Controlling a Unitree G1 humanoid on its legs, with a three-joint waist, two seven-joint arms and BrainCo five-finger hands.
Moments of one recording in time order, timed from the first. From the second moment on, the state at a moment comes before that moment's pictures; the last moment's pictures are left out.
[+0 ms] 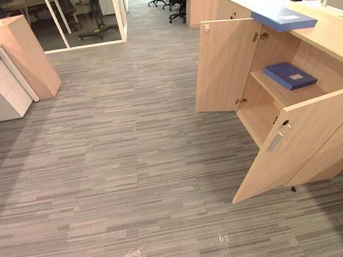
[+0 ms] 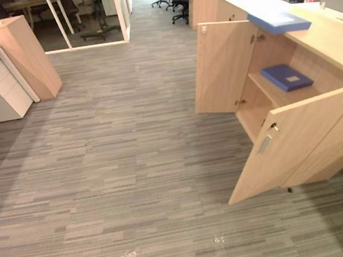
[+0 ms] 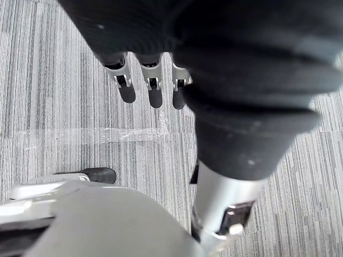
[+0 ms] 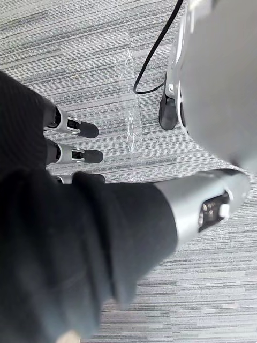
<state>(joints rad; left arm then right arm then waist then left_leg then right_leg) 0.20 0.15 -0.02 1.03 -0.10 -0.08 0.03 0.11 -0.14 -0.06 1.14 0.02 -0.02 -0.01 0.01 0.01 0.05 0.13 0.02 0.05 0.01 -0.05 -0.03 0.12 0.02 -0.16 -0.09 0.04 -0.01</state>
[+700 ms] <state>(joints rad) 0.21 0.16 -0.03 1.03 -0.09 -0.12 0.02 0.10 -0.14 -0.06 1.15 0.06 -0.02 -0.01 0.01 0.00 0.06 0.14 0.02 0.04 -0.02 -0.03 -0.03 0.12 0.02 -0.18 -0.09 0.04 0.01</state>
